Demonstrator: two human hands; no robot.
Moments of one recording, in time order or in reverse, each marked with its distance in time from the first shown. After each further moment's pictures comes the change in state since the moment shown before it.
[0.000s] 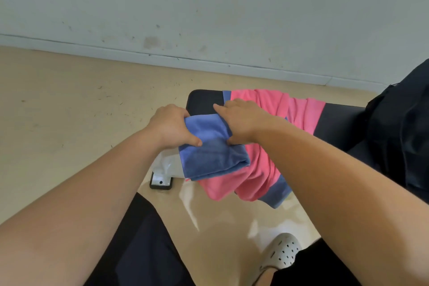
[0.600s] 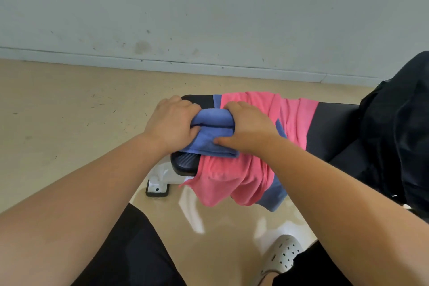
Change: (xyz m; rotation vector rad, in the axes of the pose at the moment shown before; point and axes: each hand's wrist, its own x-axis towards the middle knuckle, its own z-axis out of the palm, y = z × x) left_hand 0.028 0.019 0.011 0.403 0.334 0.484; right_hand -0.017 0.024 0.032 0.401 0.371 0.209
